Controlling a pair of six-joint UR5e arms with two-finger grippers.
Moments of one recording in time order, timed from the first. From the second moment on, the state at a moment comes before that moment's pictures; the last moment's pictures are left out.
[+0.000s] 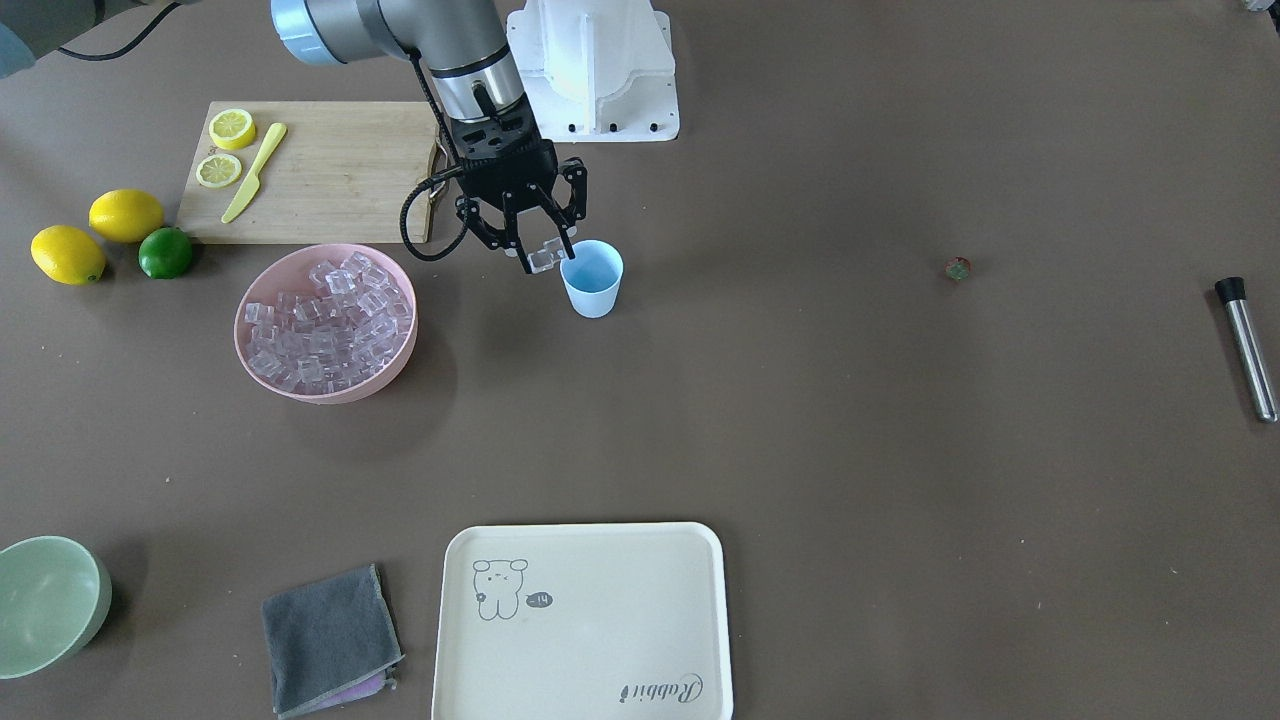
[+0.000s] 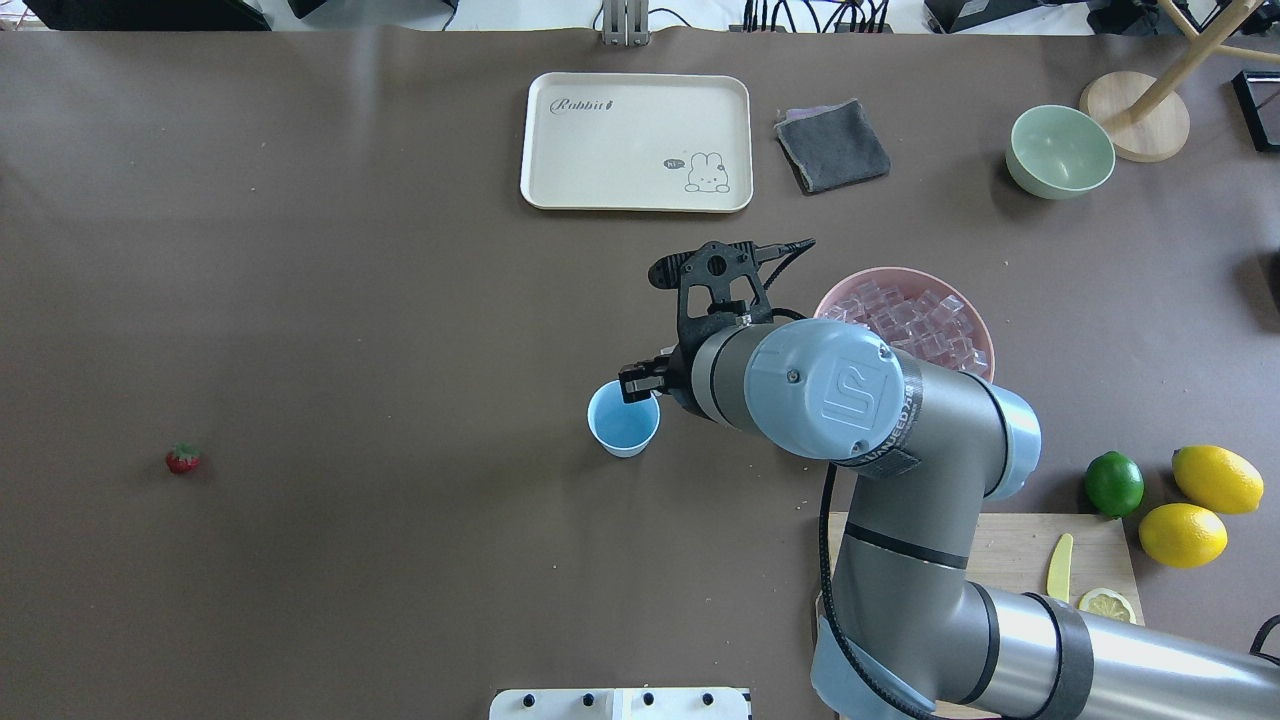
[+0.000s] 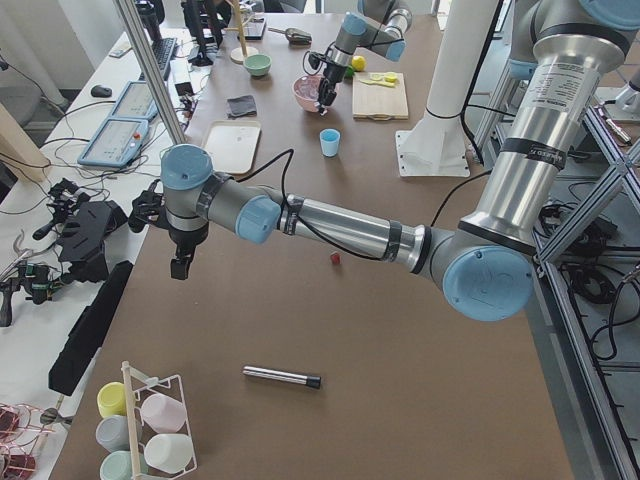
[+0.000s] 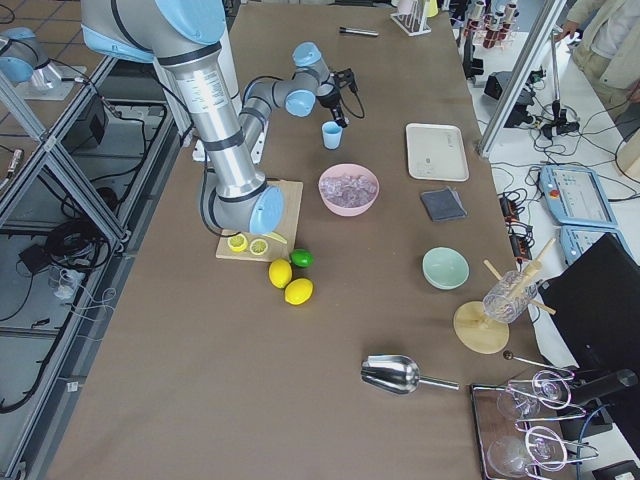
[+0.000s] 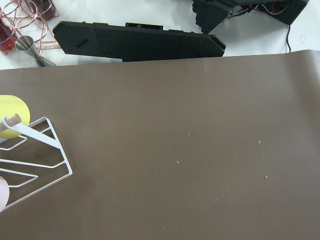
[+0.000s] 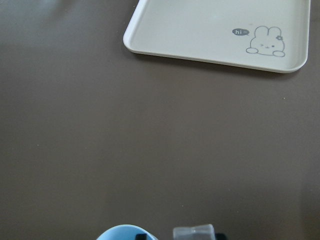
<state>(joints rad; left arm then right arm) -1.55 -1.90 -1.49 -1.79 -2.35 -0.27 0.39 -1.01 1.89 -1.36 1.52 1.07</state>
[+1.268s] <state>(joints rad) -1.57 -1.88 -1.48 -1.79 -2.35 -0.26 0.36 -0.95 1.79 -1.31 1.50 0.99</state>
